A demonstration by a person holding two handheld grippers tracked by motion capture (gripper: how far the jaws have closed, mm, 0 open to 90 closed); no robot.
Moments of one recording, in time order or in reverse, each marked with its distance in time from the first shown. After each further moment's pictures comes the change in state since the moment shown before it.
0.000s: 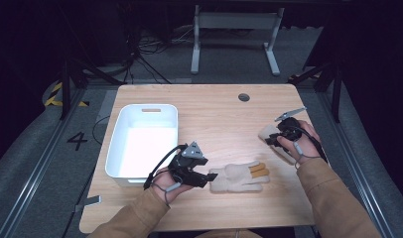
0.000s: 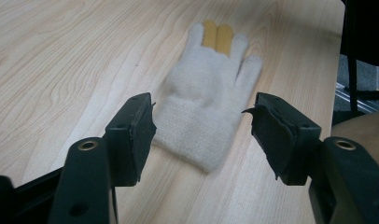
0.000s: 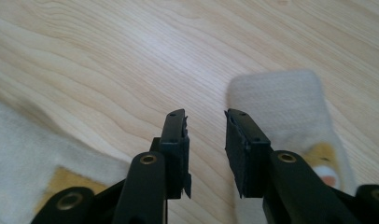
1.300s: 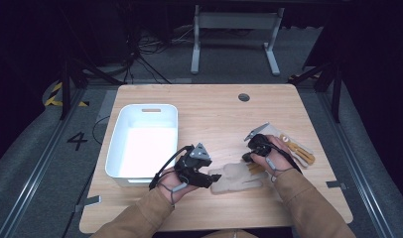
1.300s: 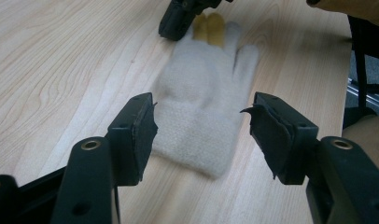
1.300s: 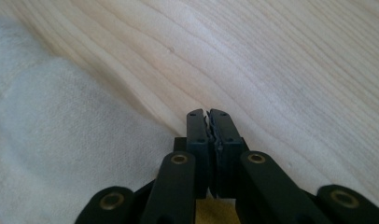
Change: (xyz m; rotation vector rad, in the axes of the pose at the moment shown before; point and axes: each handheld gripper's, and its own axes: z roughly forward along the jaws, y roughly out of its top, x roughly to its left) left arm -0.003 0.005 0.017 0.037 0.000 0.003; right arm 0.070 0.000 0.057 0.133 0.135 -0.168
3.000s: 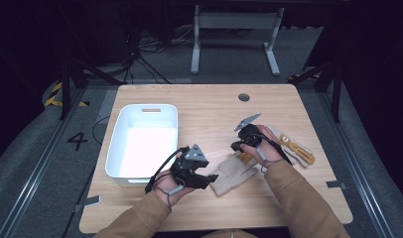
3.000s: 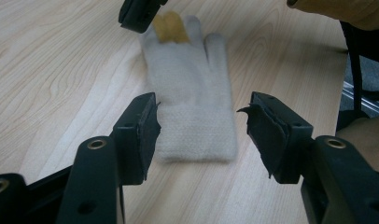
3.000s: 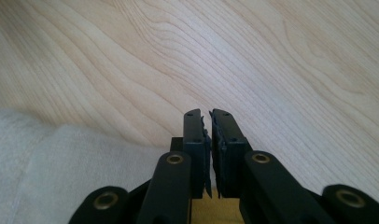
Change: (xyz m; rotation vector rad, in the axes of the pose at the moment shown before) left arm -0.005 -0.007 -0.012 -0.022 0.028 -0.020; right arm 0.003 0.043 0.003 -0.110 0.007 -0.068
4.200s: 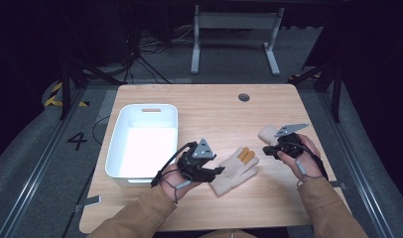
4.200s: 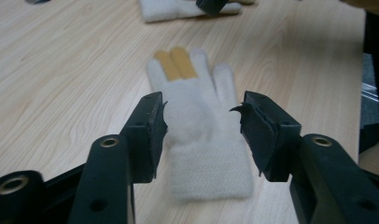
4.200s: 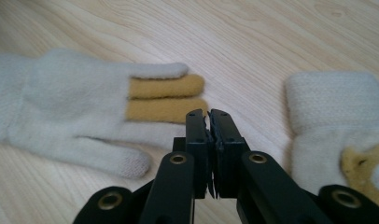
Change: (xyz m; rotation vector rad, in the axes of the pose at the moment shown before) left arm -0.002 0.016 0.006 -0.047 0.054 0.075; right arm -0.020 -0.080 -0.076 -0.114 -0.098 0.115
